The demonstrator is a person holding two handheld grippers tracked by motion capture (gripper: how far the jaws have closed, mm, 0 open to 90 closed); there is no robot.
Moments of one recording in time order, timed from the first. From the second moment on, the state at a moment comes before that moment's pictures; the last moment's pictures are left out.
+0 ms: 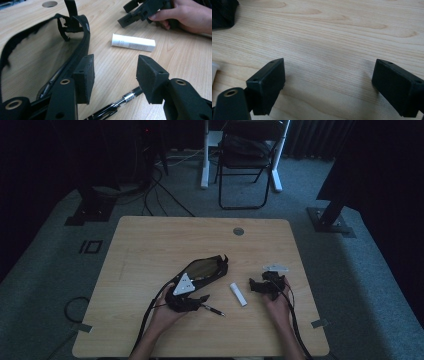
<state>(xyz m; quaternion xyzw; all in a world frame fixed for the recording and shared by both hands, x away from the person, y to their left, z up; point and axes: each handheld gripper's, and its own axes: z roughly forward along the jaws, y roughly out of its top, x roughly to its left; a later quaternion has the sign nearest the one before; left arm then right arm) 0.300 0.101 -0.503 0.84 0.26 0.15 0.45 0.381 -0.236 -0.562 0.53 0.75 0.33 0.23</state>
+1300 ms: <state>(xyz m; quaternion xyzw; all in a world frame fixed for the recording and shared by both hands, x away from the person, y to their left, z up) 0.307 0.090 -0.553 0.88 0.25 0.10 0.39 0.381 -0.236 -0.562 0.53 0.75 0.33 0.23</state>
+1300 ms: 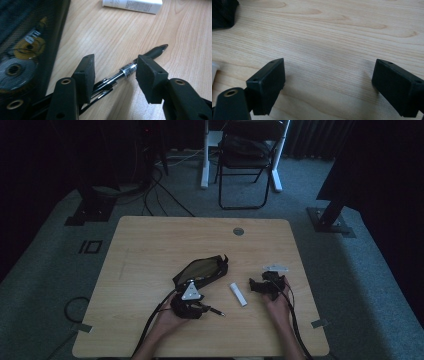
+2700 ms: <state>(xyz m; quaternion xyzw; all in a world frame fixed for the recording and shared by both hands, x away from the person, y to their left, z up) 0.310 0.076 -0.550 0.90 0.23 0.09 0.37 0.381 -0.236 -0.562 0.53 0.75 0.33 0.23</state>
